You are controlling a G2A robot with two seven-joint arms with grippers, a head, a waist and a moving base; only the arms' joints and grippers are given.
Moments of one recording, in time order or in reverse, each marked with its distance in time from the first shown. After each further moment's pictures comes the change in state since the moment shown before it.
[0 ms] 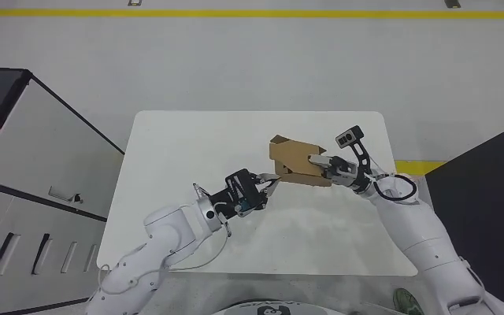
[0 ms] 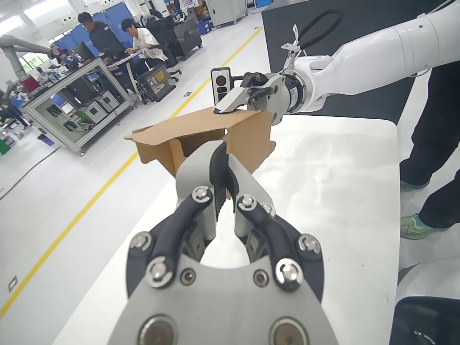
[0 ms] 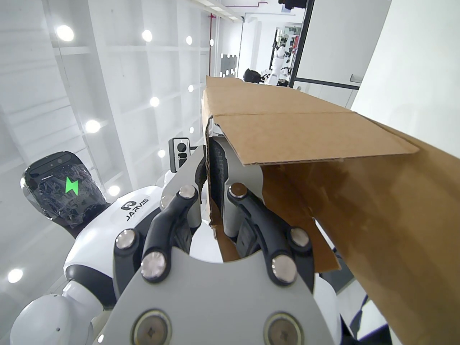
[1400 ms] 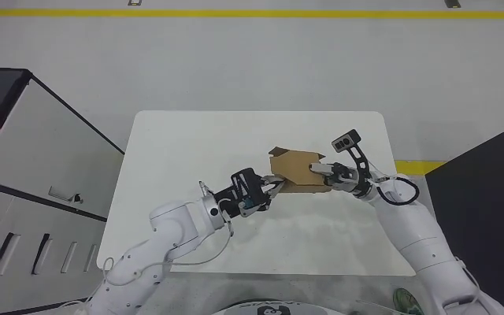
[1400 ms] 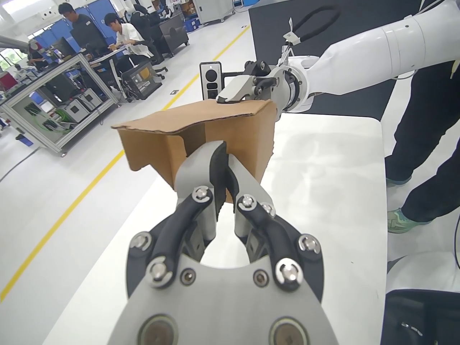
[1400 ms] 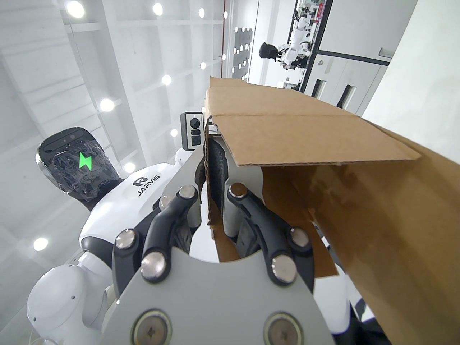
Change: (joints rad) left arm -0.042 -0.005 0.028 0.051 -0.051 -0.053 -0.011; right arm 0.007 -0.030 0.010 0.031 0.049 0.017 0.142
